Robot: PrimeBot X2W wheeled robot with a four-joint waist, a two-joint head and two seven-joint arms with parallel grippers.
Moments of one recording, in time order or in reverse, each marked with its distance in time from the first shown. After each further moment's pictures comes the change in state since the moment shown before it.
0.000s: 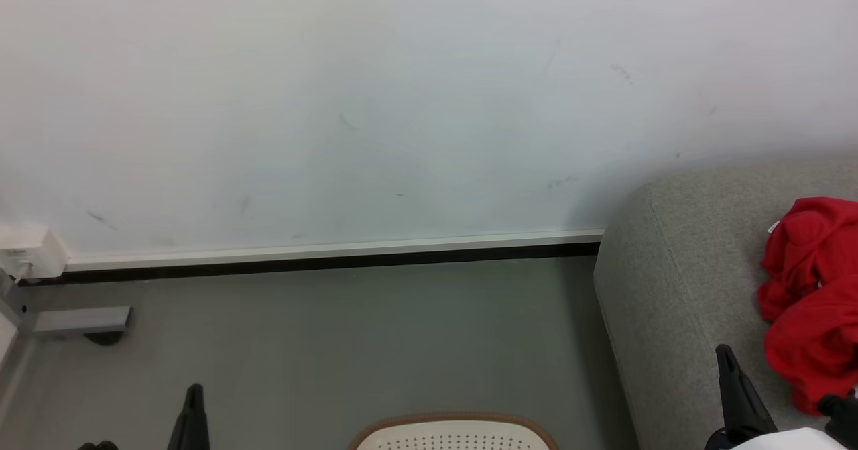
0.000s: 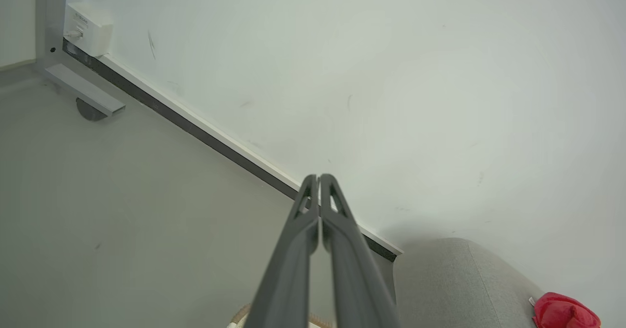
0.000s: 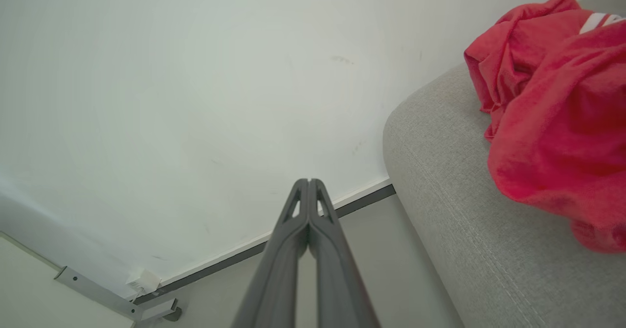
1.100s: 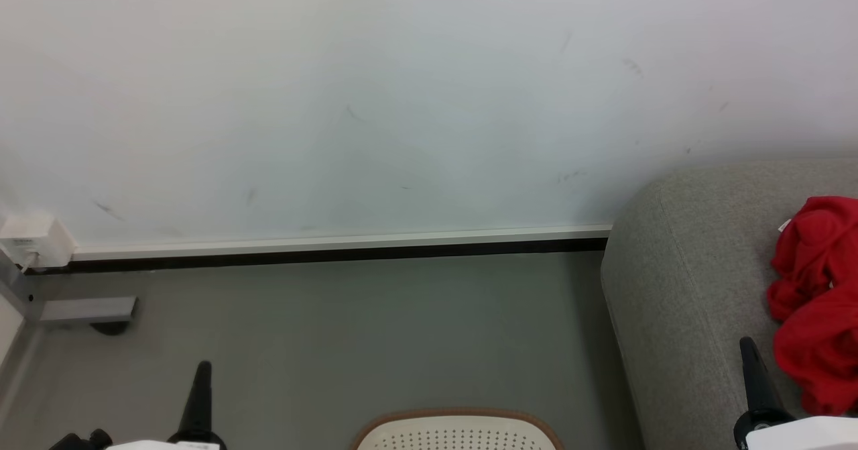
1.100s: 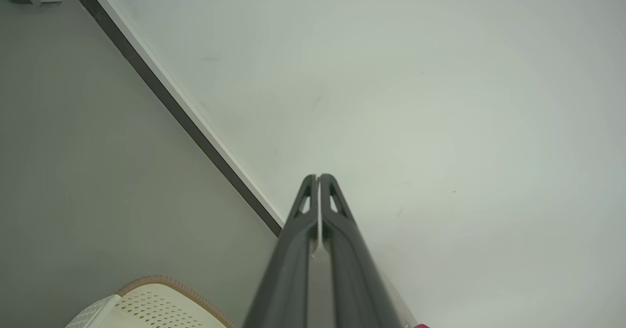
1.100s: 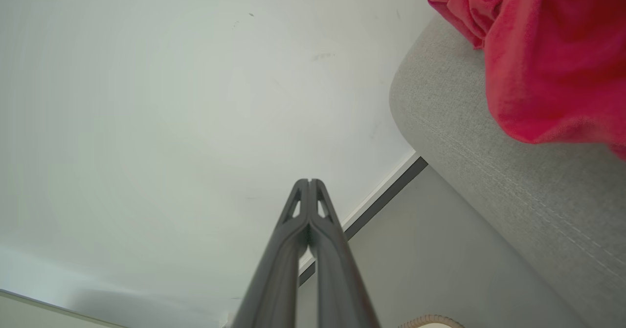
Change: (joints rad) left arm -0.056 0.002 0.002 0.001 -0.418 -0.031 0.109; right arm -0.016 0.030 -0.090 -0.020 0.372 0.000 0.108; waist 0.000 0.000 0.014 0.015
